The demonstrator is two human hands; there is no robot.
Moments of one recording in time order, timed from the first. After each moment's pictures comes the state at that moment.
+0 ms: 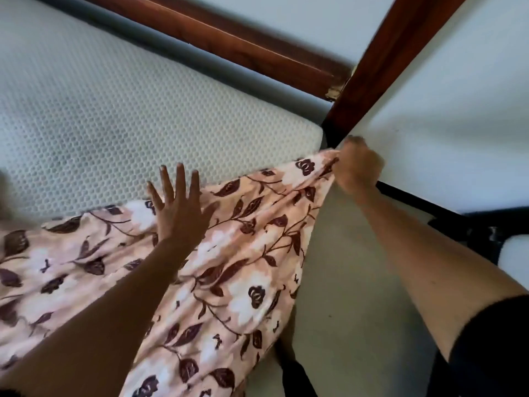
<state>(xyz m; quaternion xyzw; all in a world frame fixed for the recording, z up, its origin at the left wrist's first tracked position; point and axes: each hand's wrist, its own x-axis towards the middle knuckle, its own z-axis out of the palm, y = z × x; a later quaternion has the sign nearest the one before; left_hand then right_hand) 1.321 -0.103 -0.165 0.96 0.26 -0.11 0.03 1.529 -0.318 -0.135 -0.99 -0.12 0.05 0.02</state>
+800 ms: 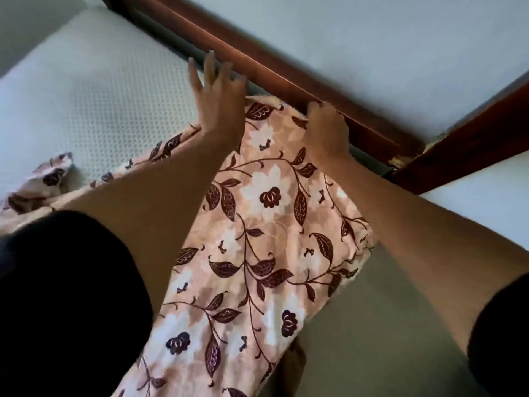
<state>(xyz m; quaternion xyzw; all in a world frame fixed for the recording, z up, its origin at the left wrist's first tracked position) 1.497 0.011 -0.073 0.94 0.33 0.06 -0.06 1.582 -0.131 -0.094 -0.93 -0.34 0.03 0.15</state>
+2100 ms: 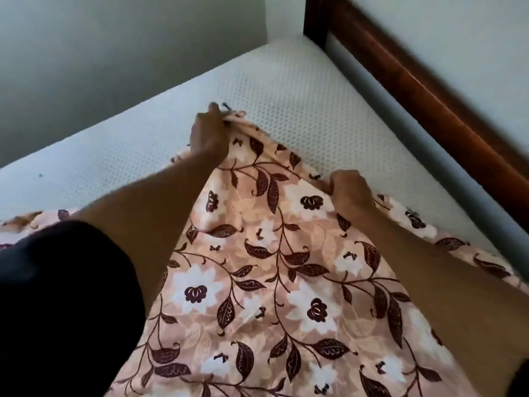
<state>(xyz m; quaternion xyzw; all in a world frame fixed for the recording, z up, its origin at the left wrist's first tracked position) 1.252 0.293 -0.070 0.75 0.64 0.11 0.14 1.430 0.137 -0.136 -0.86 -0.49 0.17 0.04</state>
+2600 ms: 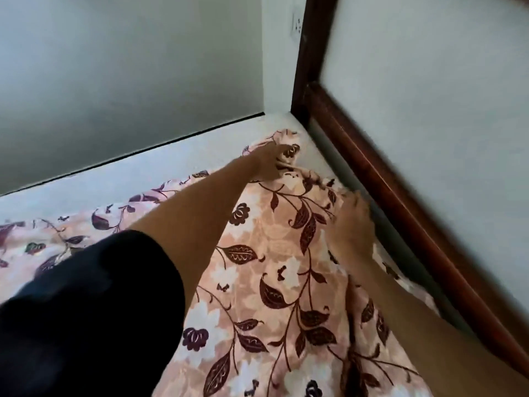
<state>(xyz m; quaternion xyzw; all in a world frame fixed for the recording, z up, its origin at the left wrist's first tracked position) 1.398 0.364 -0.058 0.86 0.41 -0.05 0.29 1.501 0.182 -0.094 -0.89 -0.42 0.08 0.17</state>
